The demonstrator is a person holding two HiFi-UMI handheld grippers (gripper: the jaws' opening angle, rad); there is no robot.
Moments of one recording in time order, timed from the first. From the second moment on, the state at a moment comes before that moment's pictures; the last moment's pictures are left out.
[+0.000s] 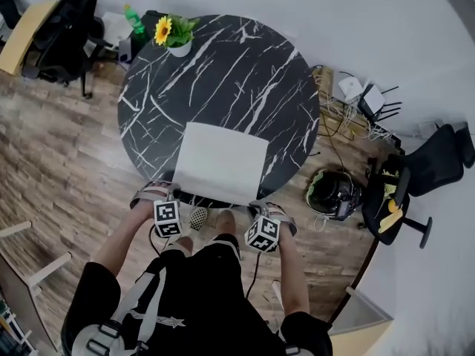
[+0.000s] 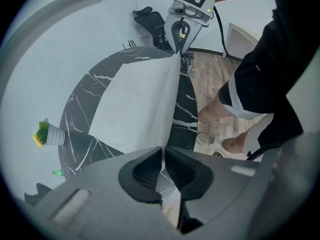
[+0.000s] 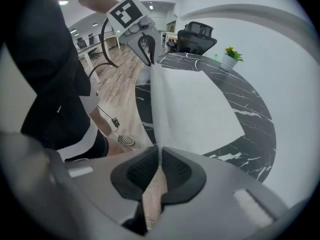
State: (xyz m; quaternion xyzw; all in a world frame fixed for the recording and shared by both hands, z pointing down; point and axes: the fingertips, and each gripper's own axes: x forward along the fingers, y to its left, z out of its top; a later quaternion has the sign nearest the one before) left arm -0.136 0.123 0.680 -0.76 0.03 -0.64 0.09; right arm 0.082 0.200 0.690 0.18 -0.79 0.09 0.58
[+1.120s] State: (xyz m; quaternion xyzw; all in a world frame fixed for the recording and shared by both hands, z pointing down) left arm -0.123 0.077 0.702 -0.75 0.00 -0.66 0.06; right arm 0.095 0.150 0.700 0.16 -0.79 0.13 0.57
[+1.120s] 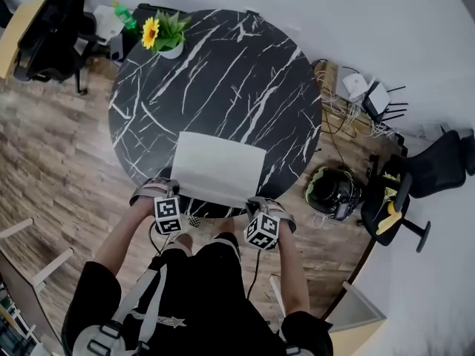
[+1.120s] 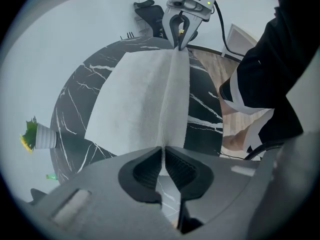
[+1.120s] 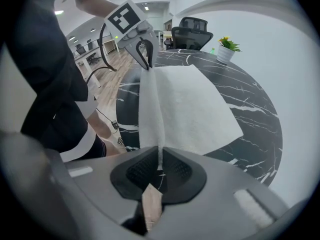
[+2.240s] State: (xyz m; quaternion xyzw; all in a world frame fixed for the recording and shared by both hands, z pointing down) left arm -0.129 0.051 0.692 -0.77 0.12 -0.62 0.04; right arm 0.106 0.122 0.694 0.27 -0.77 0.09 0.58
